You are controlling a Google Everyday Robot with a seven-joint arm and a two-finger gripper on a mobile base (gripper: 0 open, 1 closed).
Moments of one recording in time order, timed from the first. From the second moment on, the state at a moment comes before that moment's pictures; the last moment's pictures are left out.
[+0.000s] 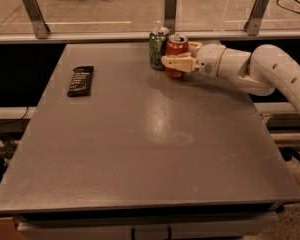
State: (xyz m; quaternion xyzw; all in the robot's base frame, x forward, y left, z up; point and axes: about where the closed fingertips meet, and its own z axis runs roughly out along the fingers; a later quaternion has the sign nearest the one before) arm 0.731 -0.090 0.884 -0.38 0.63 0.30 0.61
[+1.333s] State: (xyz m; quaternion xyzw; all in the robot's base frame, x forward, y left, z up) arm 0.693 -0.131 0.919 -0.42 0.63 0.27 0.59
